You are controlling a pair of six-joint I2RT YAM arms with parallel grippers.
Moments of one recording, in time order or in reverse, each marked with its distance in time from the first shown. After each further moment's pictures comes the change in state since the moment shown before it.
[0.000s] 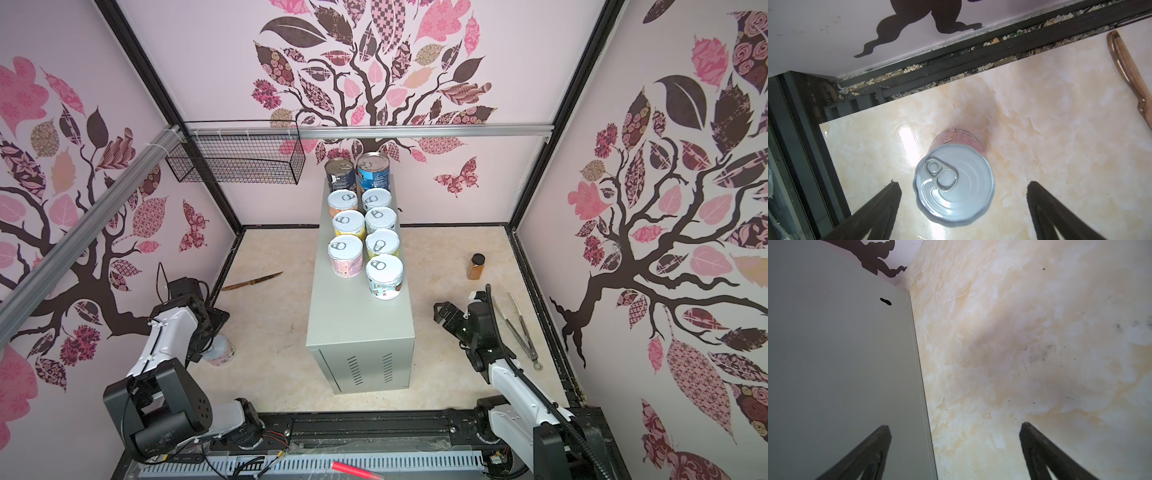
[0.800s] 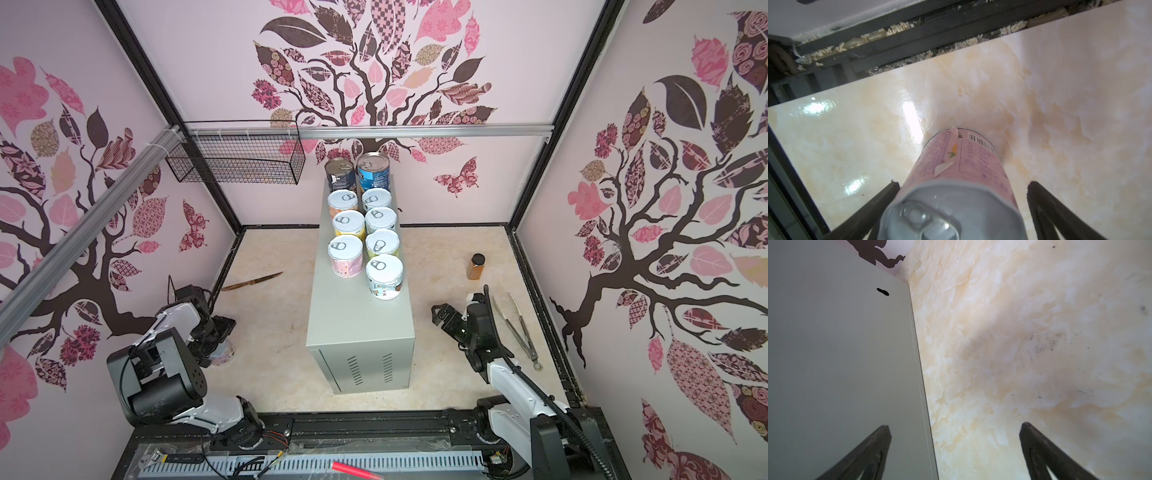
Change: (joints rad) left arm 0.066 0.215 -0.032 0.066 0.113 -0.011; right arm 0.000 0.037 -0.019 0.040 -0.039 0.014
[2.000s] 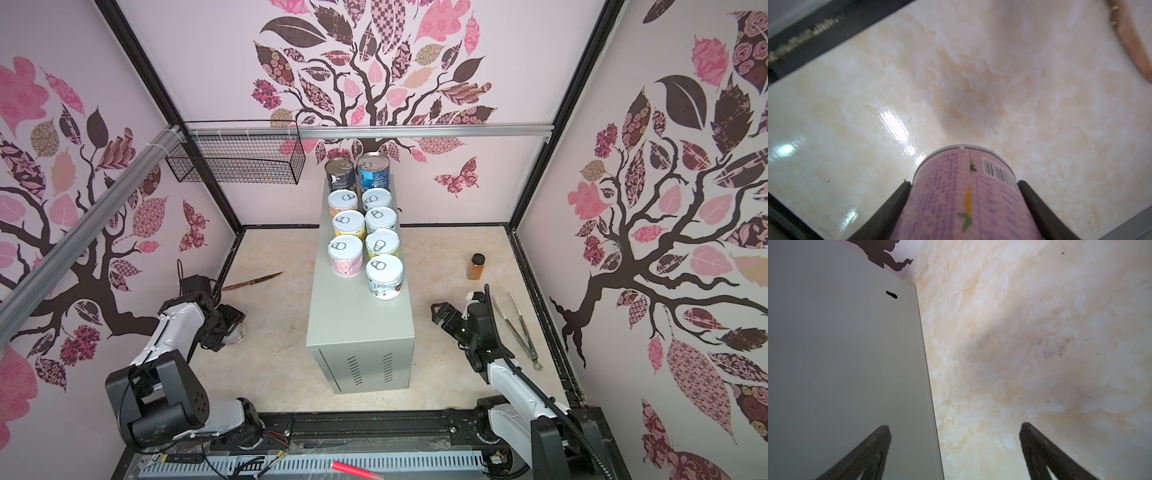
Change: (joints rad) left arm -0.152 -0.194 0.071 -0.088 0.113 0.118; right arm 0.000 -0.014 0.000 0.021 -0.010 0.001
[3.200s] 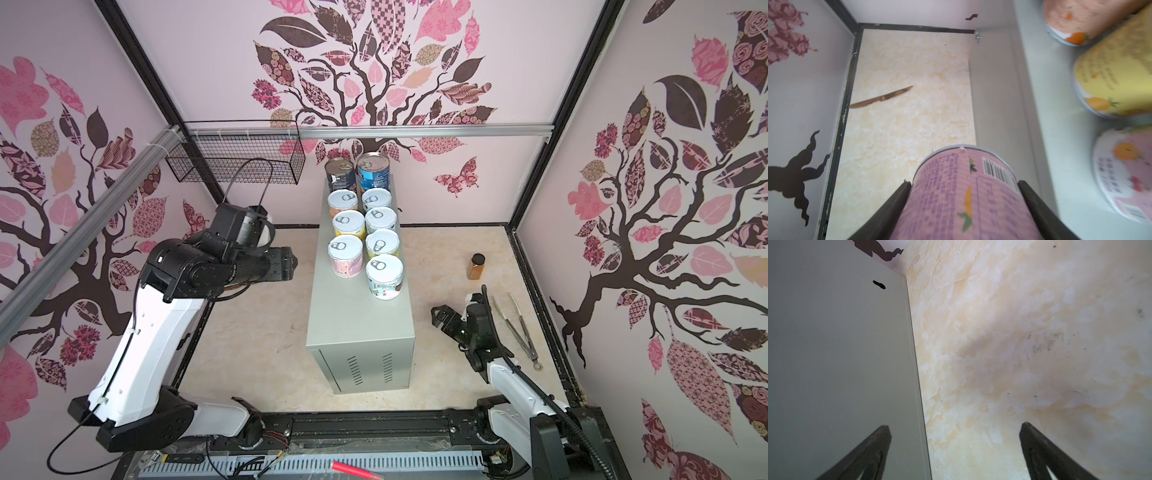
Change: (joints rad) left arm -0.947 0.085 1.094 -0.626 -0.247 0.235; right arm 0.000 0.018 0.000 -0.036 0.011 -0.050
